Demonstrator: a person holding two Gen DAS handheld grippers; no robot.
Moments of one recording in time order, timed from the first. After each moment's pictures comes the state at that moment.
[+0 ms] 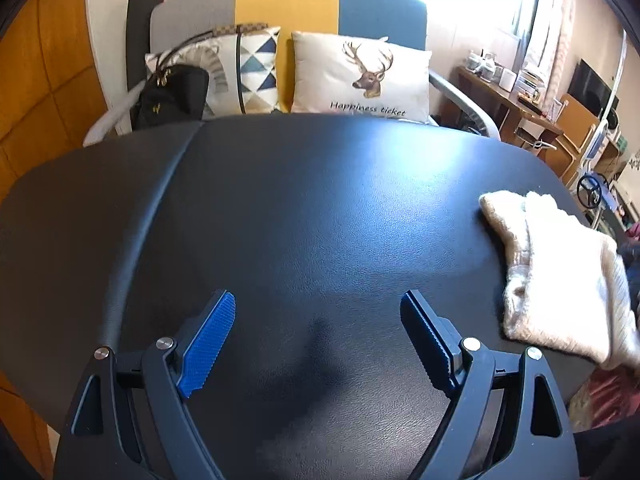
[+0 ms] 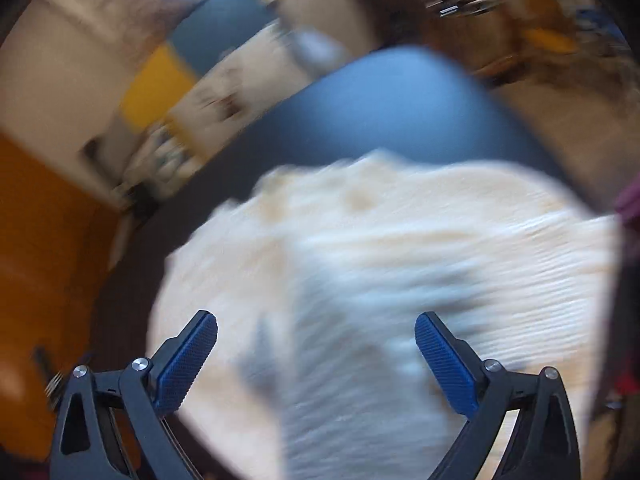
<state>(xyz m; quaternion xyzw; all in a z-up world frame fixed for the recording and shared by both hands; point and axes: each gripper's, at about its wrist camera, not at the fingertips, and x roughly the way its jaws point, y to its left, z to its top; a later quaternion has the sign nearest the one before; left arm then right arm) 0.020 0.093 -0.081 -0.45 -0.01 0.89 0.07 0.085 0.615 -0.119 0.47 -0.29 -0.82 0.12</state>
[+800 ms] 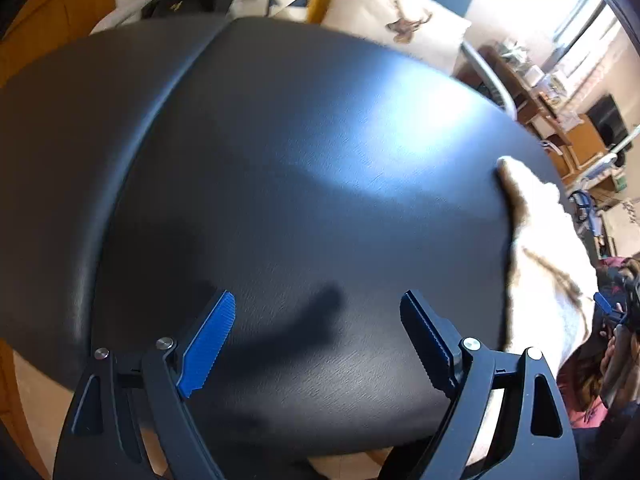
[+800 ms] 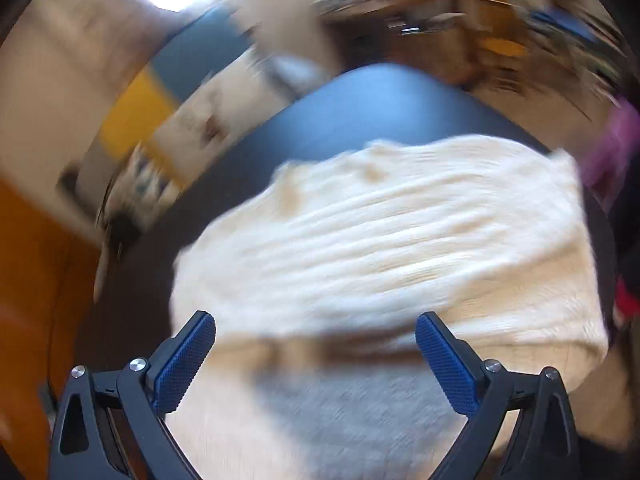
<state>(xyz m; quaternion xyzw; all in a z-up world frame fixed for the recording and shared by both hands) 0.050 0.028 -0.120 -0.56 -0.09 0.82 0.07 0.131 0.628 -0.116 0.40 -0.35 -0.84 -0.08</state>
